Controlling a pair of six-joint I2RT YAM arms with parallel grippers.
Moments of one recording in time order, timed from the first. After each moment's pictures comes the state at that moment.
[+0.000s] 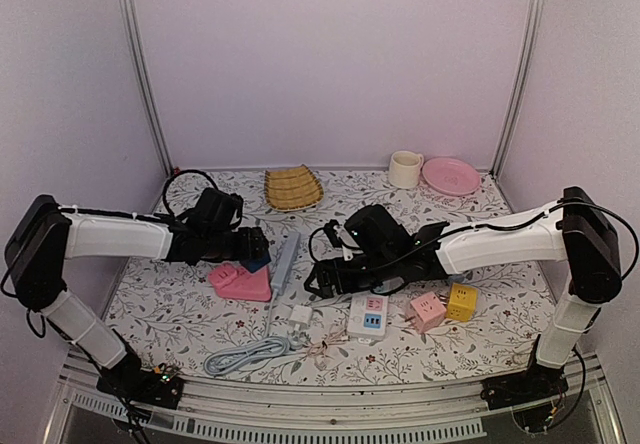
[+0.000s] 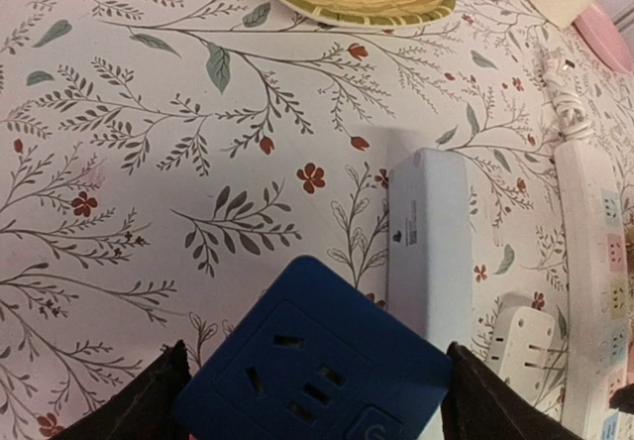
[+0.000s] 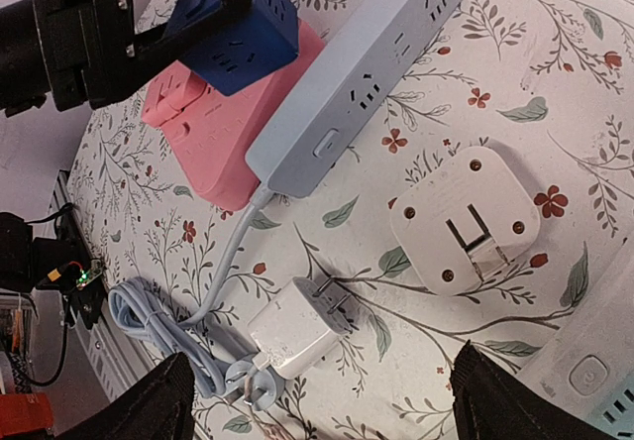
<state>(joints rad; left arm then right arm) -0.62 1.53 0.80 -0.07 -0.15 -0.54 1.03 1.77 1.12 -0.12 -0.13 0.64</state>
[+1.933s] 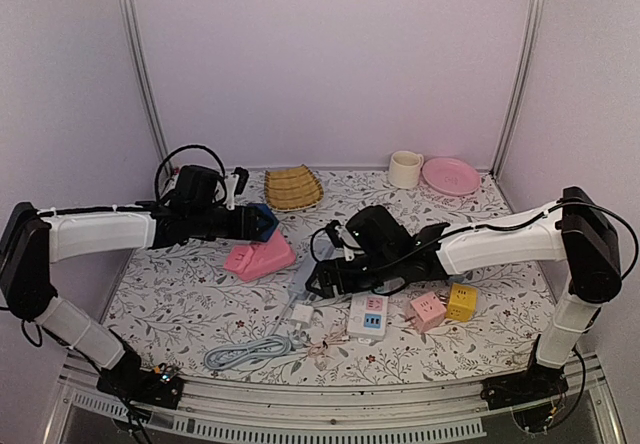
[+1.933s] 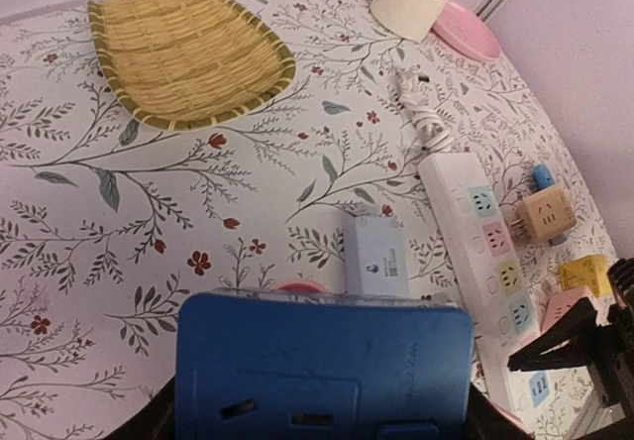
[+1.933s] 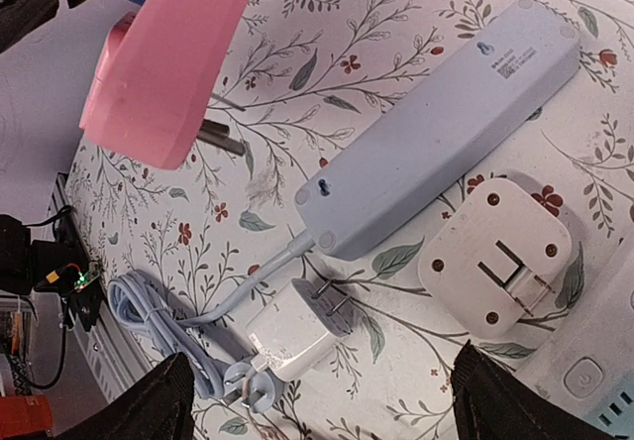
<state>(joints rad) -0.53 1.47 0.87 -0.03 0.16 -0.36 1.02 1.77 1.11 -0.11 -0.13 0.64</state>
